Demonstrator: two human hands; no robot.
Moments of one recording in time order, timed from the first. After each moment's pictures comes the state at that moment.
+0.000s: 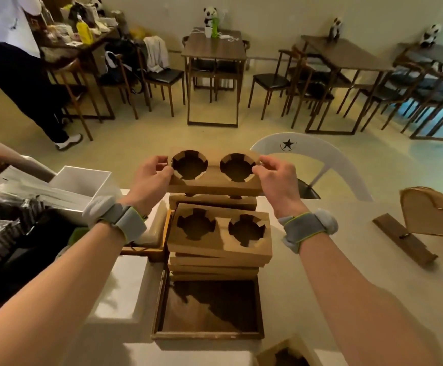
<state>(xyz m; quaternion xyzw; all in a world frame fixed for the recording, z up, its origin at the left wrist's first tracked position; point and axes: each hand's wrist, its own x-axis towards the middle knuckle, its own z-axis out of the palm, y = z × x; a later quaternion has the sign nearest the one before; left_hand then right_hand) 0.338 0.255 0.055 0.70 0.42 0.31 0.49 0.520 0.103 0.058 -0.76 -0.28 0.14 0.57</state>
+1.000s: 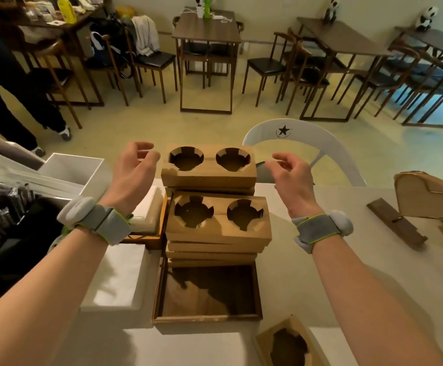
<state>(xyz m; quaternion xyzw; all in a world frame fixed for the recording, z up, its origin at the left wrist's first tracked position) 0.312 0.254 0.054 0.73 0.41 0.33 0.43 0.528 0.068 0.048 -0.79 -0.25 0.11 0.55</state>
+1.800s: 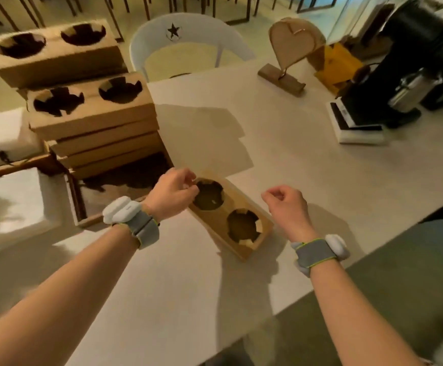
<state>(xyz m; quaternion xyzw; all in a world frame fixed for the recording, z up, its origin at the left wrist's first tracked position) 0.318 -0.020 -0.070 0.90 0.18 -0.07 0.39 0.394 -0.262 -0.093 -0.89 0.02 0.15 0.44</state>
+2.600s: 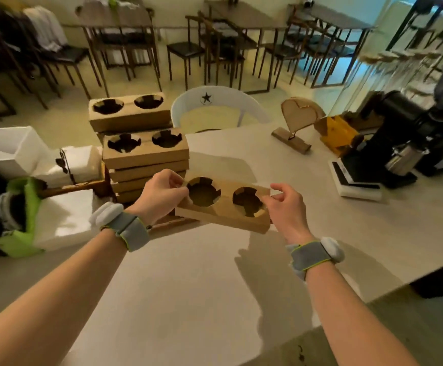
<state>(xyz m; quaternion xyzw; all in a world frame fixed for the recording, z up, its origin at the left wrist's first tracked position) 0.274 0.009 0.031 0.82 0.28 0.09 0.50 0.396 -0.215 0.006 -0.85 -0.08 0.09 0.52</state>
